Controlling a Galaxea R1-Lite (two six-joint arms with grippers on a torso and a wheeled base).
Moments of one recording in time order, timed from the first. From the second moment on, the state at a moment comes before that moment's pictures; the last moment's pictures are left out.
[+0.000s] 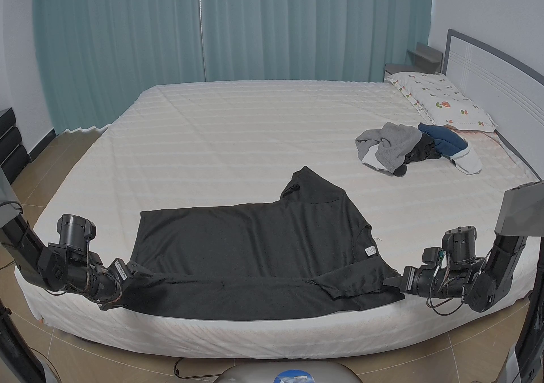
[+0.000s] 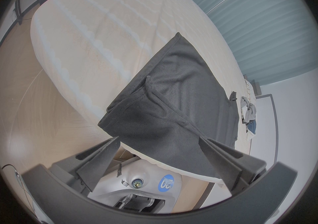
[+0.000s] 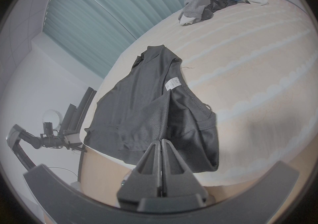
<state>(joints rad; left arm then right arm) 0.07 1.91 -0.49 -0.42 -0.30 -0.73 0.18 2.16 -0.38 -1.11 0.41 0.51</state>
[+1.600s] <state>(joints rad) 0.07 1.92 -0.49 -0.42 -0.30 -0.73 0.15 2.12 -0.53 -0.91 0.41 0.62</state>
